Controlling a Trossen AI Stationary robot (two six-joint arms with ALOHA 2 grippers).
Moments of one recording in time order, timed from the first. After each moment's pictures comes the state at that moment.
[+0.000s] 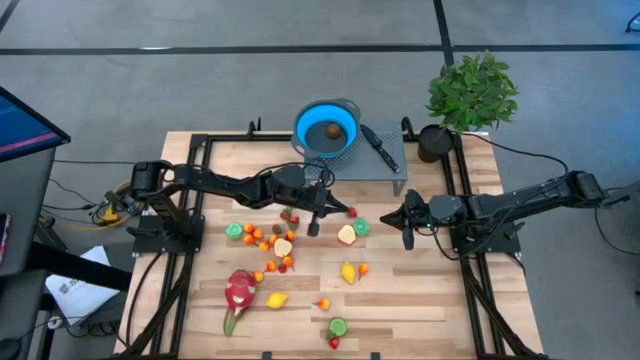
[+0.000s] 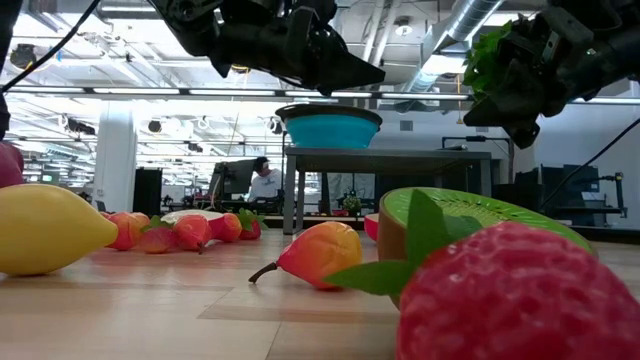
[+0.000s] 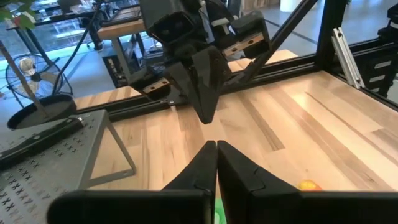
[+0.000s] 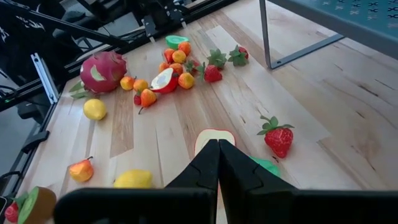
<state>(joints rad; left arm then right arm) 0.11 1.70 0.99 0.47 0.23 0.26 0.13 0.78 0.29 0.09 0.22 0.46</state>
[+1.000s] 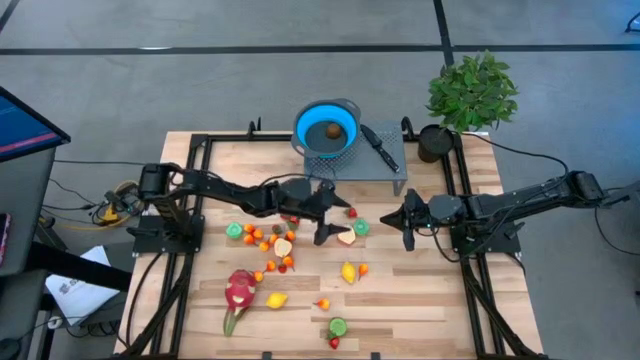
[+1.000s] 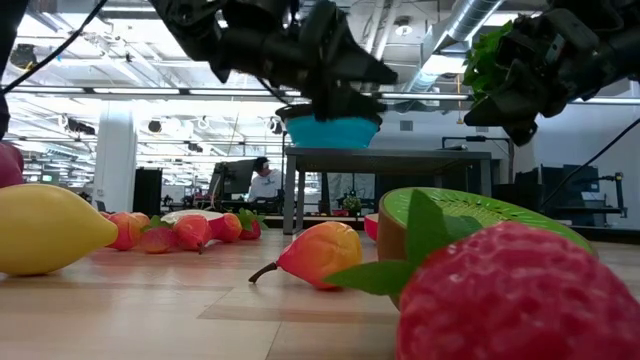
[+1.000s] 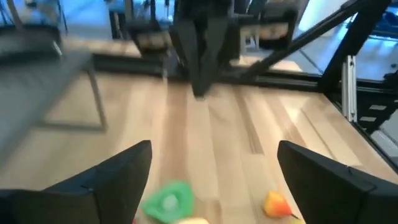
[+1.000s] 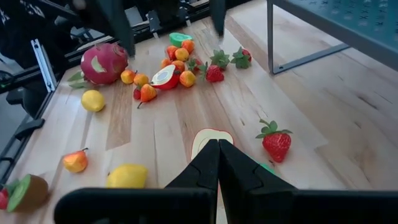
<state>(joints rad) 0.03 1.77 0.99 0.48 0.12 -0.10 0.13 0.78 0.29 0.09 0.21 0.38</state>
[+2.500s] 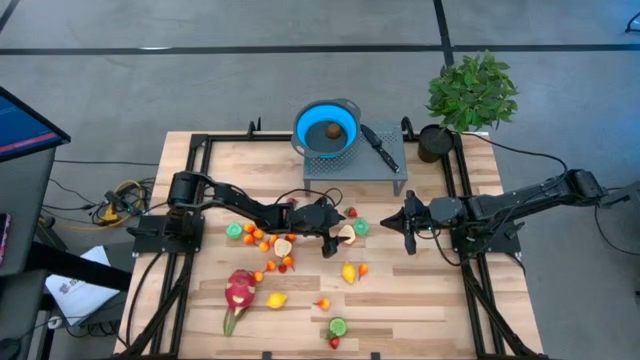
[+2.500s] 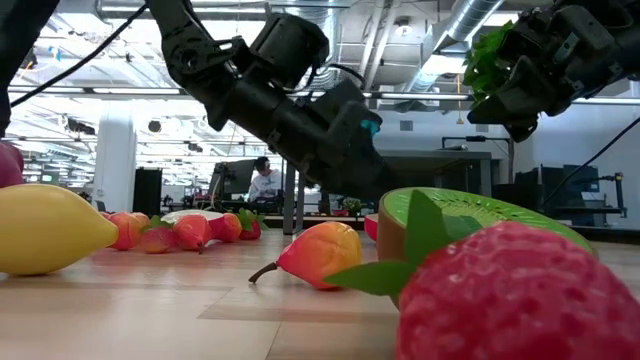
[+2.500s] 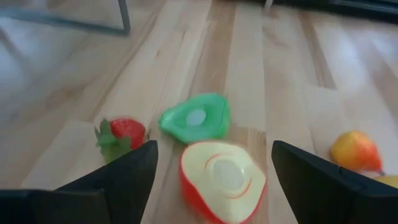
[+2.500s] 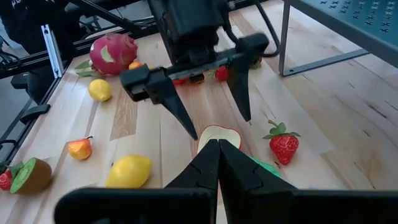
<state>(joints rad) -0.04 2.00 0.99 0.50 -0.16 -0.19 0.16 0.78 0.29 0.09 0.21 0.33</state>
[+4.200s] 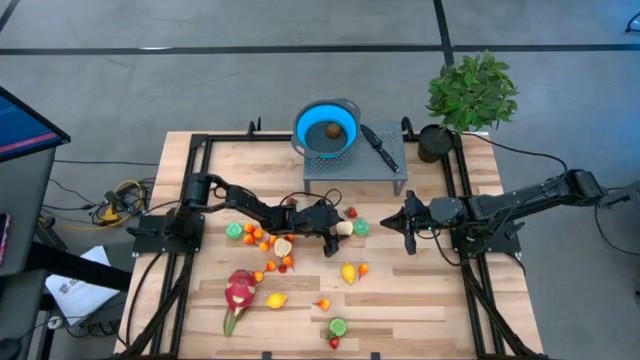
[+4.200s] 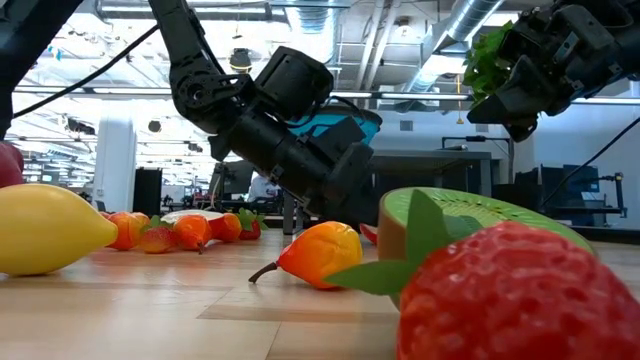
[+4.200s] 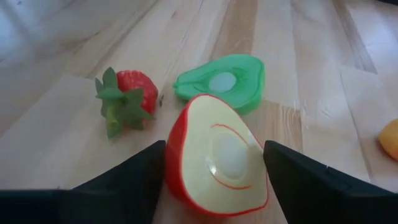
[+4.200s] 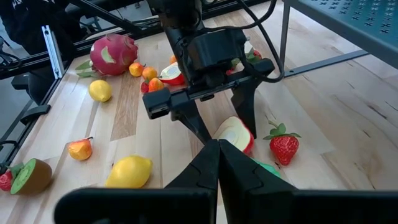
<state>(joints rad) -0.01 2.10 0.99 0.58 -0.15 -0.24 0.16 0.78 0.29 0.09 0.21 0.33</state>
